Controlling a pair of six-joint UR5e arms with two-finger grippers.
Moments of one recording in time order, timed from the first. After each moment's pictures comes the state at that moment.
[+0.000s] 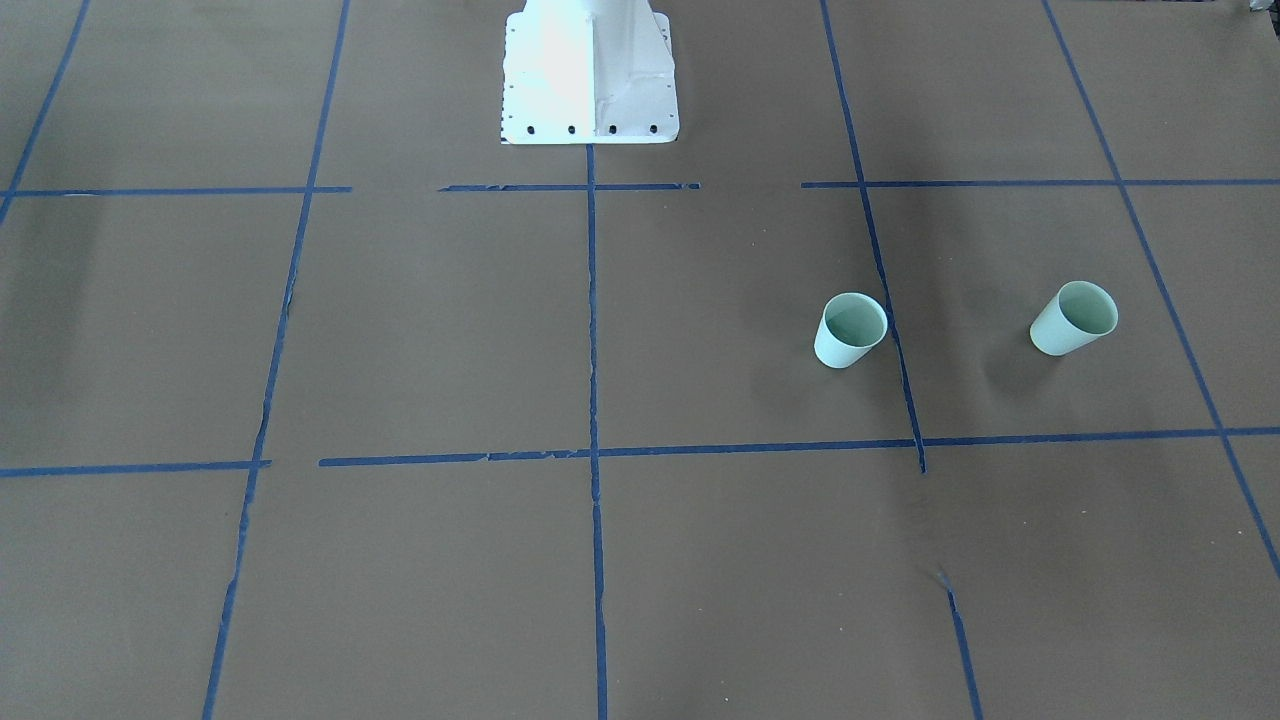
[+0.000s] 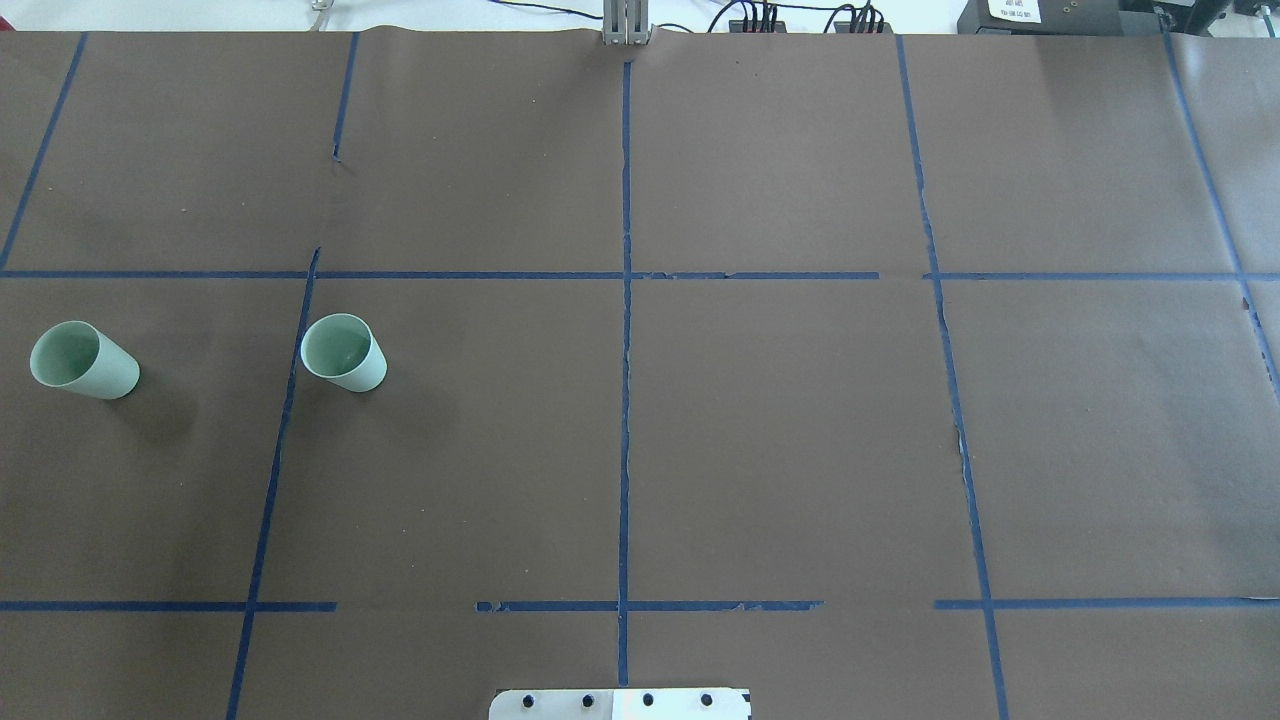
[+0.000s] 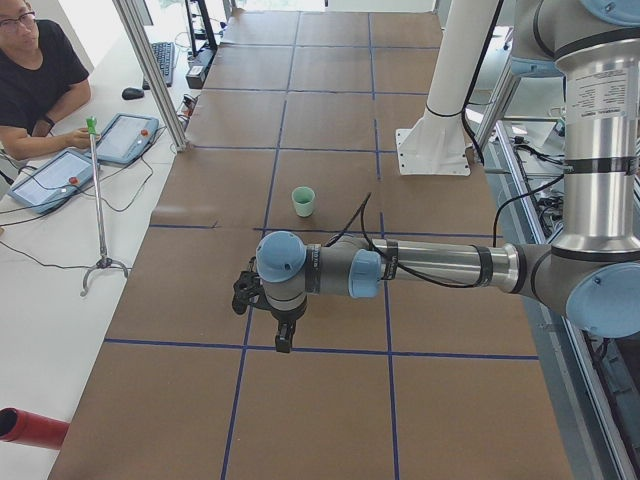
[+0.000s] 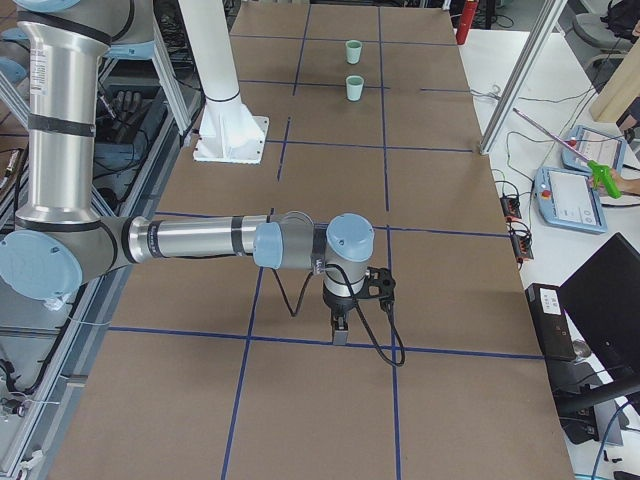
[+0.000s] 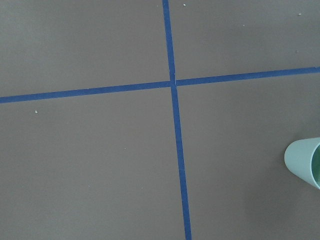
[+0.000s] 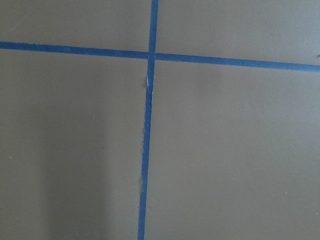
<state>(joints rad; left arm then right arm) -1.55 -1.48 -1.71 -1.60 -2.40 0.03 1.55 -1.70 1.79 -1.68 2.26 -0.04</state>
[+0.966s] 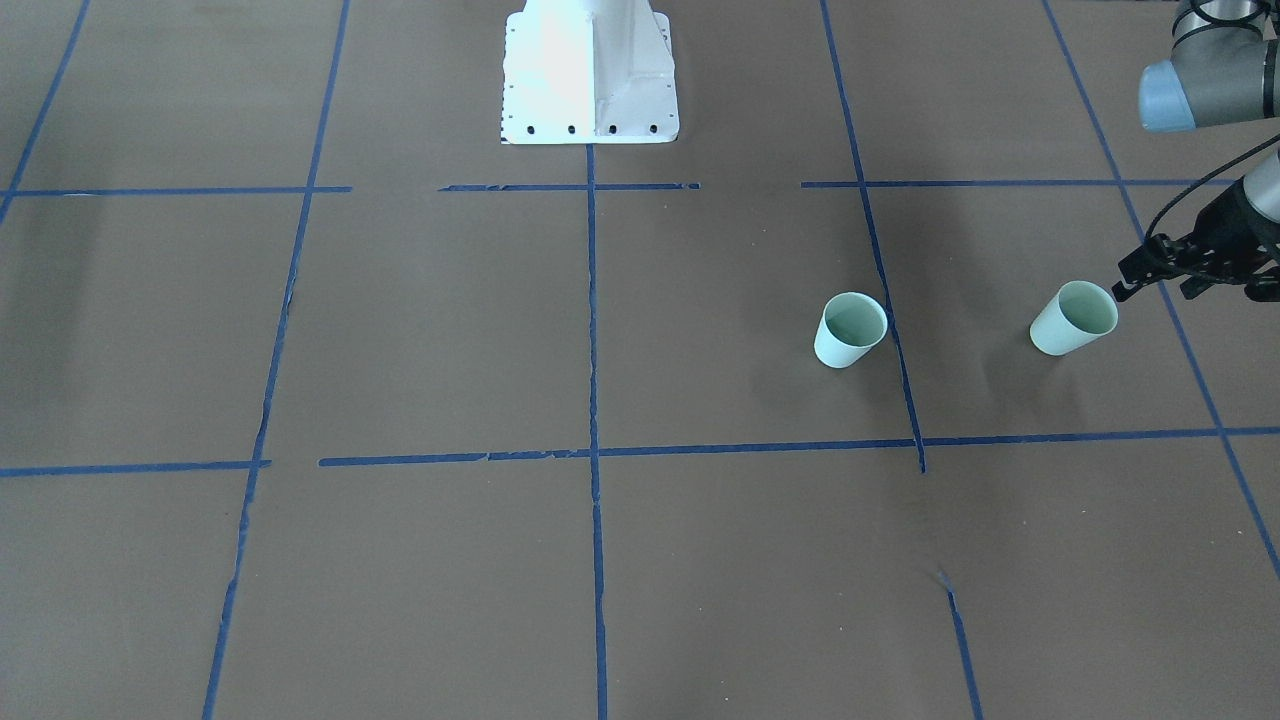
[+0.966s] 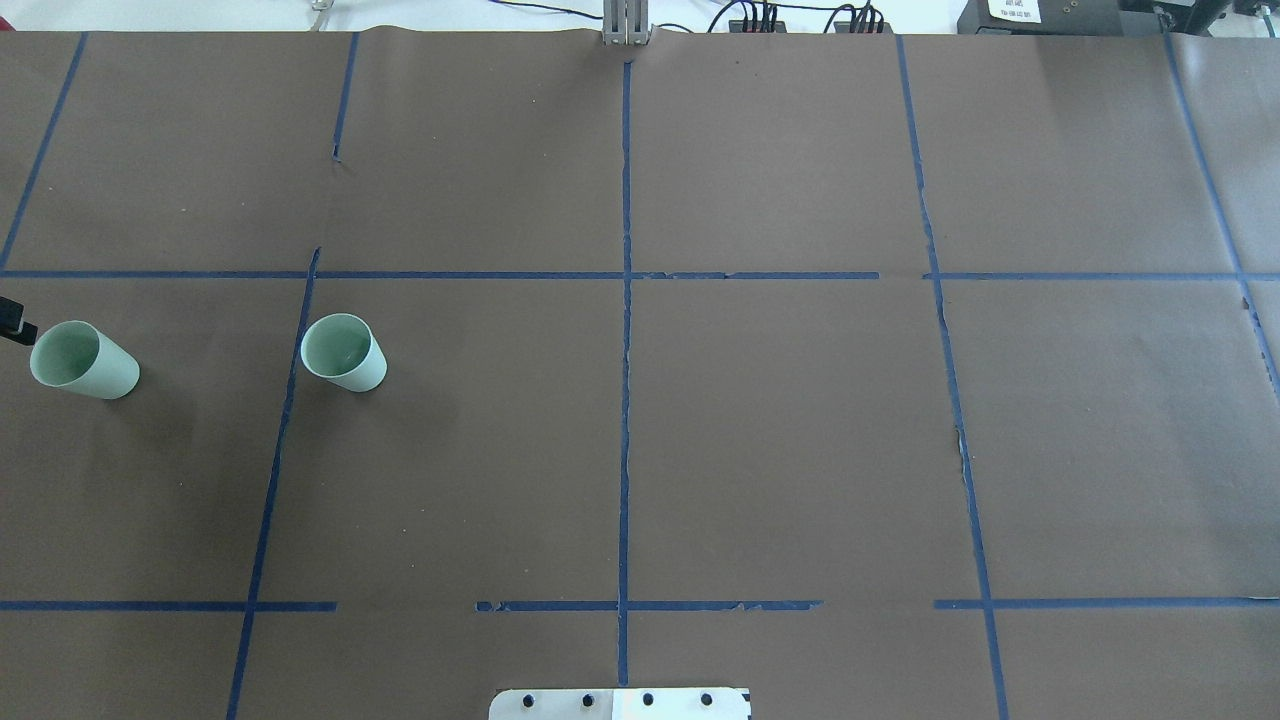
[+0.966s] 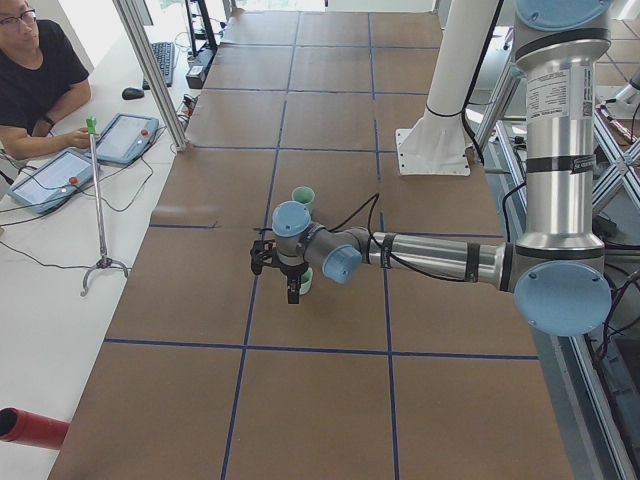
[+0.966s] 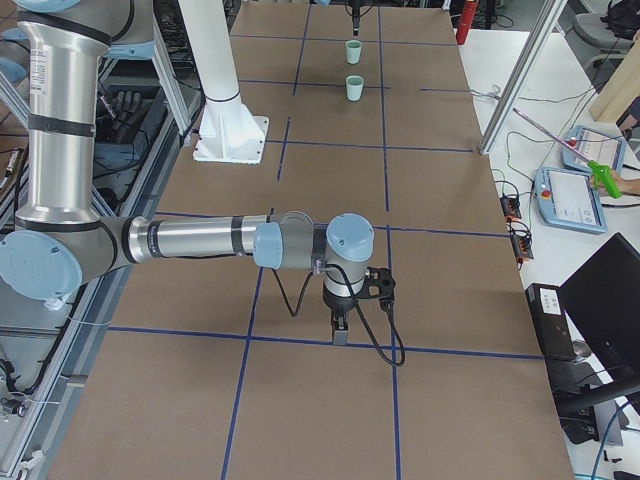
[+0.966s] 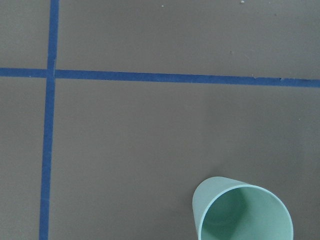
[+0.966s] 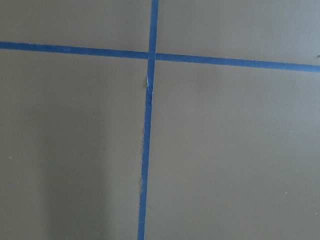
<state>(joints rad) -1.16 -1.48 -1.69 -2.01 -2.28 -0.65 1.55 -1.70 1.79 -1.68 2.26 -0.04</state>
